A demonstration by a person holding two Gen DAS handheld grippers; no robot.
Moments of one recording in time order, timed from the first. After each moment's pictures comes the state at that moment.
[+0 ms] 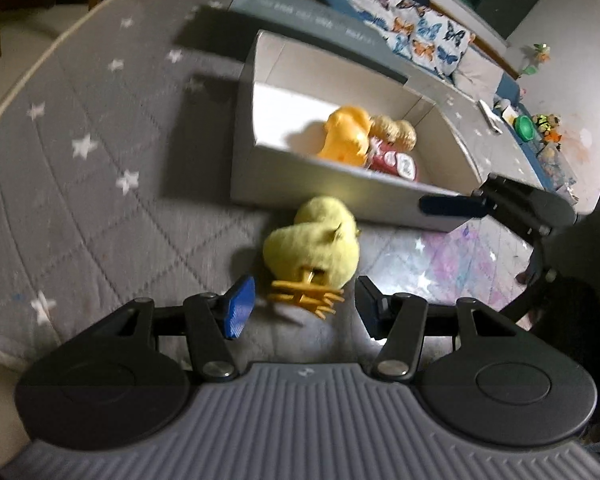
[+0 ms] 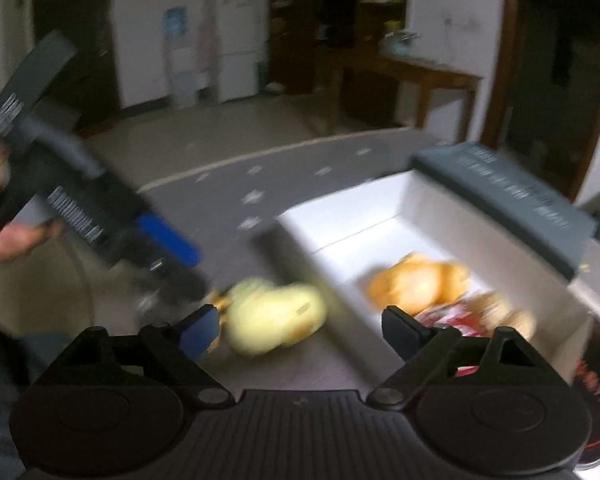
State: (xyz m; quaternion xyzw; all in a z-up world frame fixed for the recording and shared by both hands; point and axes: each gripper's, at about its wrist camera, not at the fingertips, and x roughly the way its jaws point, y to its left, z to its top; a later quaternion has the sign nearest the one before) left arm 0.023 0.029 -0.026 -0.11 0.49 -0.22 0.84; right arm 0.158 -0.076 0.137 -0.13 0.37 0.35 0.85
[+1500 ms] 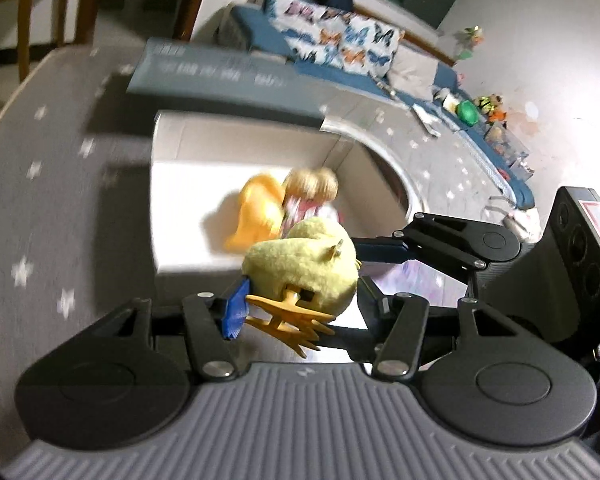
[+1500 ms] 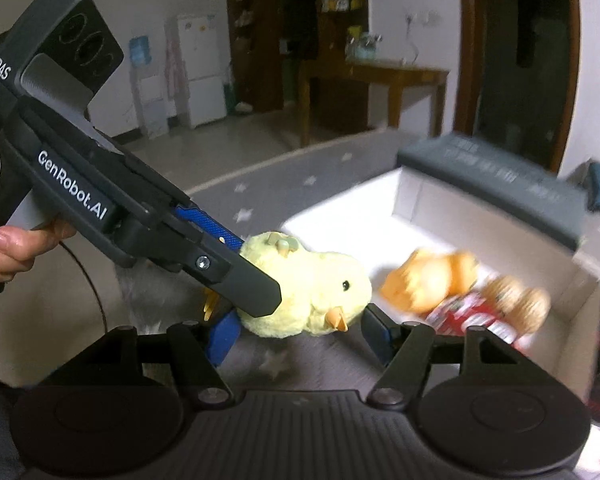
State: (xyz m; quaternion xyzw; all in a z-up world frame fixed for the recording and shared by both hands) left arm 0.056 -0.018 0.035 -0.06 0.42 -0.32 0.85; right arm 0.154 -0.076 0.146 -0.07 0.35 0.29 0.89
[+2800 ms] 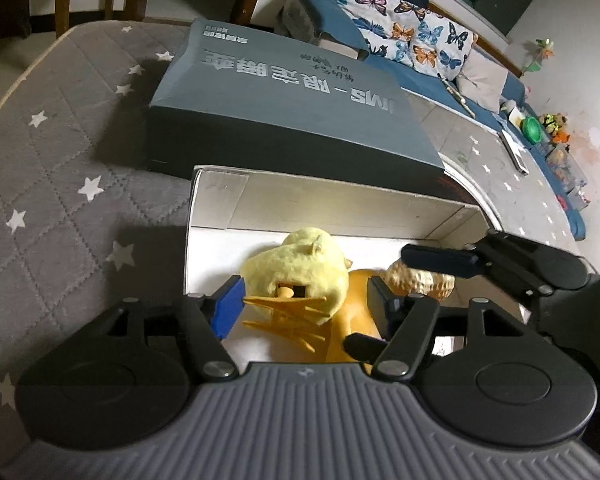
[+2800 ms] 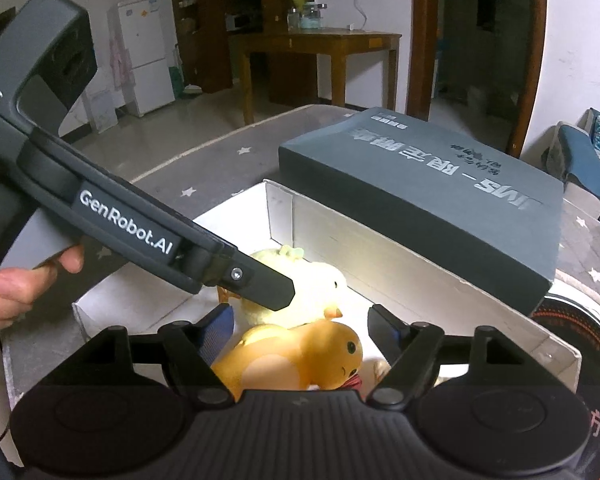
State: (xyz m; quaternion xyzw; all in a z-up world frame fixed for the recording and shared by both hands) left arm 0.200 -0.042 -0.021 -0.08 0.47 -0.23 0.85; right arm 0.300 -0.106 0.108 -0.06 0.41 0.24 0.88
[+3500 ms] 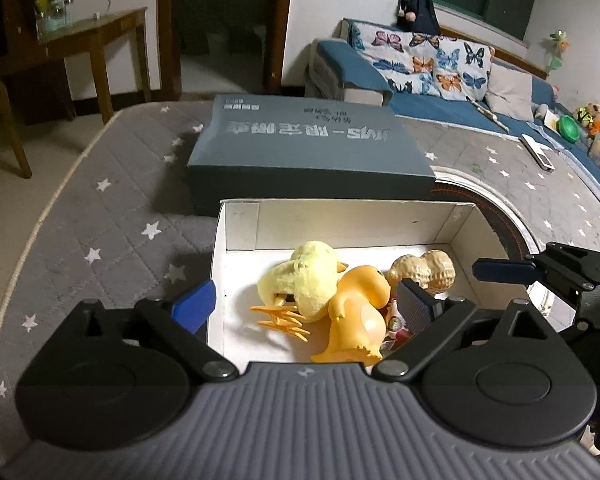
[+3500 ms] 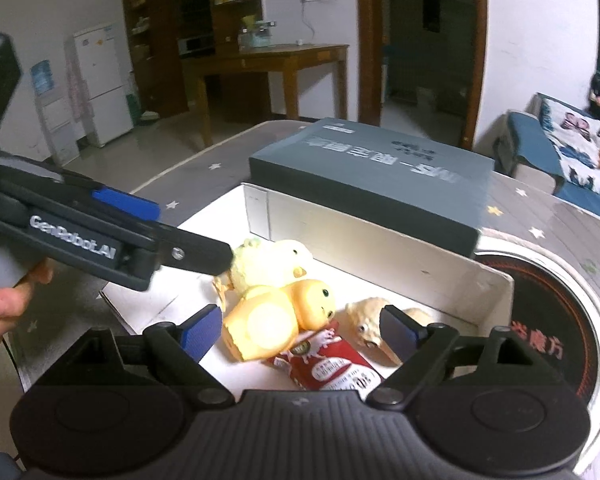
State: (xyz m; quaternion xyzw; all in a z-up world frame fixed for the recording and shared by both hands) left arm 0.123 -0.064 0.020 0.01 0.38 -0.16 0.91; right arm 0.242 -0.127 0.137 -0.02 0.40 0.16 0.90
